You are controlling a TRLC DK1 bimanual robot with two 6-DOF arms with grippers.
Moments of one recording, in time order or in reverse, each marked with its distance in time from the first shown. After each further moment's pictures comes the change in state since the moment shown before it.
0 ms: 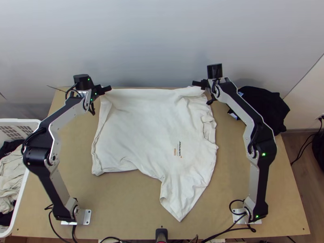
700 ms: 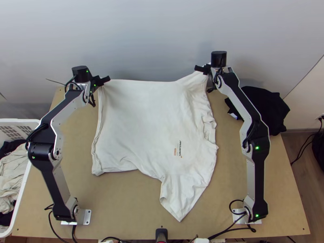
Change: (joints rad) left arm 0.013 0.090 0.180 -0.019 -0.007 -0.036; right arm -0.029 0.132 0.307 0.010 0.036 -0.011
